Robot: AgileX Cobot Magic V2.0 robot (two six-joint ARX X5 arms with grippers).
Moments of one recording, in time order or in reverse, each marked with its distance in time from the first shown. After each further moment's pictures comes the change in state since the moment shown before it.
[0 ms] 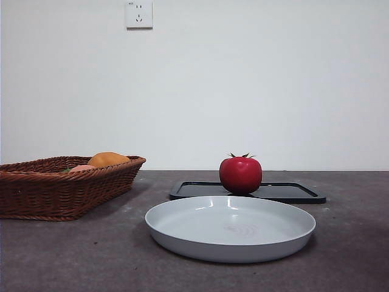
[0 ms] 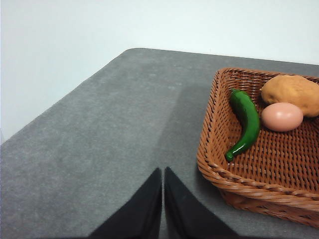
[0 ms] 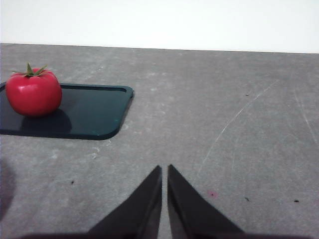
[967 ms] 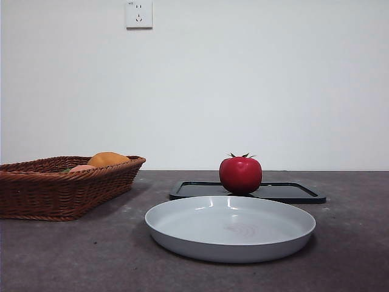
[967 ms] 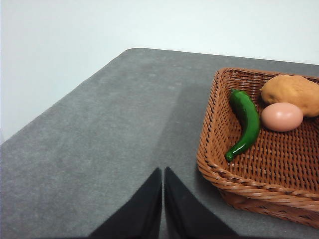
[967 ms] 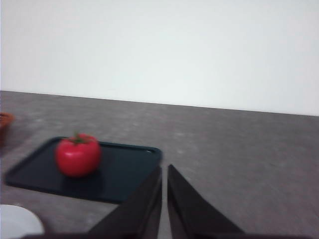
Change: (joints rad) left arm 0.000 0.000 0.000 0.000 0.000 0.000; right arm 0.001 0.156 0.183 0.124 -0.118 -0.001
